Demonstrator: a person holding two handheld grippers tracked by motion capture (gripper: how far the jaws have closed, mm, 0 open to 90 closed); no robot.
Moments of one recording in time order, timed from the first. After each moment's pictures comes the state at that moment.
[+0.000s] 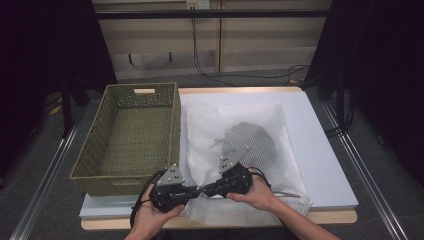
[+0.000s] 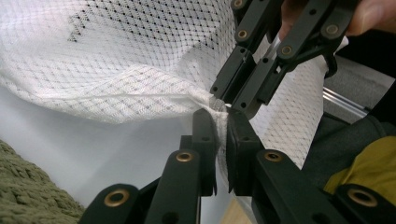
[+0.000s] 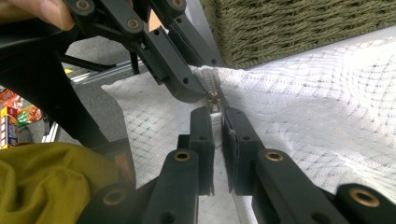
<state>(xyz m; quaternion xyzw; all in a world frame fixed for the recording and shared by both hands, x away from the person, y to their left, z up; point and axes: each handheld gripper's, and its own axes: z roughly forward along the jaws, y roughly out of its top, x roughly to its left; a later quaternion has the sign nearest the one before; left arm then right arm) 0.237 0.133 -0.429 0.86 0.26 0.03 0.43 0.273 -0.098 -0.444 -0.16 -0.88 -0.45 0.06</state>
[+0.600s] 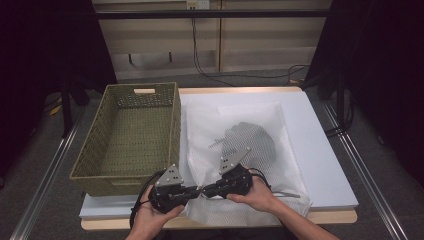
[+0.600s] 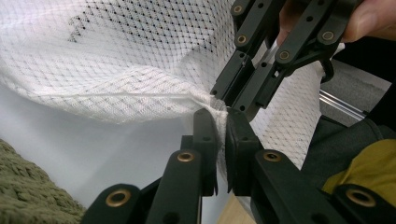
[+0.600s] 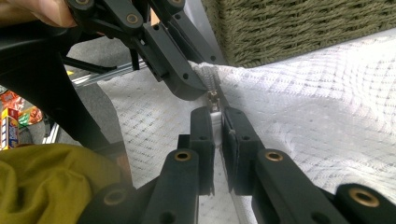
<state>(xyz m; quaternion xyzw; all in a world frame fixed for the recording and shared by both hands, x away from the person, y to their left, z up) 0.234 0.134 -0.427 0.86 0.26 0.04 0.44 0.271 -0.099 -0.445 -0.16 -0.88 -0.45 0.06</state>
